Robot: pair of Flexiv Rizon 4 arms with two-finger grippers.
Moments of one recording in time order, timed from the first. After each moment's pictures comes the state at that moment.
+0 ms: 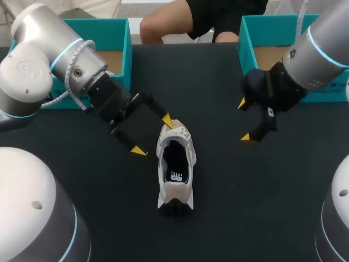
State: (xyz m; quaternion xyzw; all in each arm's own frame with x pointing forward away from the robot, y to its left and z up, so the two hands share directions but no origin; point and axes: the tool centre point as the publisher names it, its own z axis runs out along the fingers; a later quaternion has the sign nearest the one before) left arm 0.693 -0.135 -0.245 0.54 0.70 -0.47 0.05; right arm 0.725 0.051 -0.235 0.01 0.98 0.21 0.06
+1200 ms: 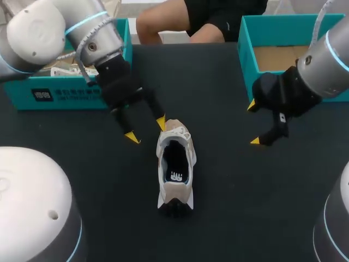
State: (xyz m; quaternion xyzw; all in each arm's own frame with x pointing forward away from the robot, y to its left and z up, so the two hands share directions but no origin) left arm 0.697 -0.119 -0.229 0.65 0.67 -0.35 -0.04; right arm 0.712 0.035 -0.226 0.01 0.97 0.21 0.09
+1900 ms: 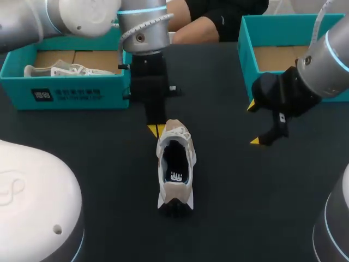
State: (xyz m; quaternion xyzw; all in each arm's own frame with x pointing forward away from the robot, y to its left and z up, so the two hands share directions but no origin) left arm 0.702 -0.139 -0.237 0.72 0.65 -0.20 -0.13; right arm 0.712 0.035 -0.226 0.01 0.97 0.21 0.09
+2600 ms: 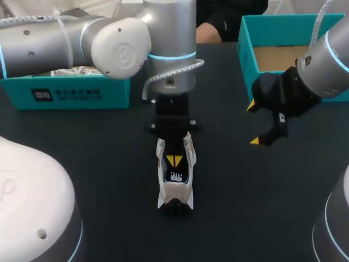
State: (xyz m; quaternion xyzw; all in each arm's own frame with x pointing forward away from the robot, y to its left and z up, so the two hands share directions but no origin) left arm 0.670 -0.172 -0.309 0.72 0.66 -0.15 -0.13; right arm 0.712 0.035 -0.226 0.01 0.97 0.21 0.09
